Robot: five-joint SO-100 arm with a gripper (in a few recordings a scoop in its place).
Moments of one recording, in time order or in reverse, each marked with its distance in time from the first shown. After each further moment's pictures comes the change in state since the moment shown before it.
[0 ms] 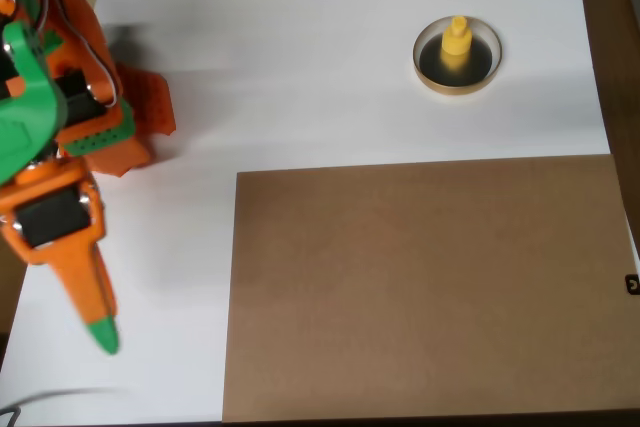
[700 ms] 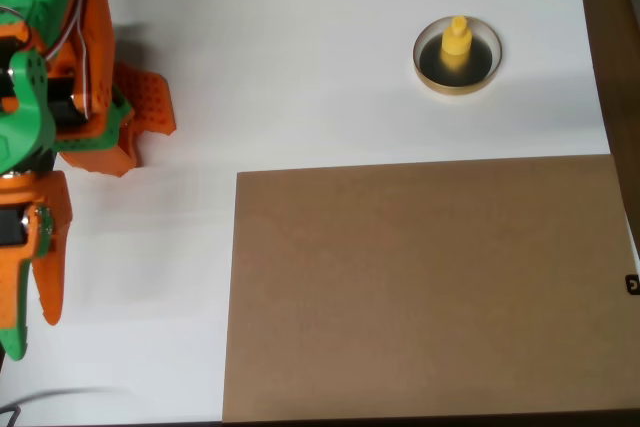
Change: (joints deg) arm 16.3 23.1 23.2 -5.8 10.3
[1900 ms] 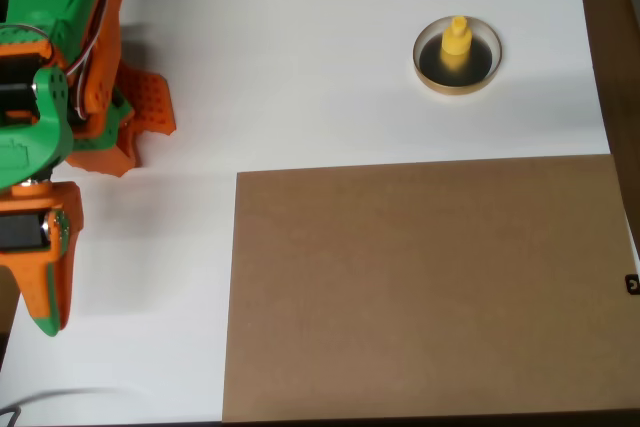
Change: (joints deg) arm 1.1 9.8 10.8 -3.2 -2.4
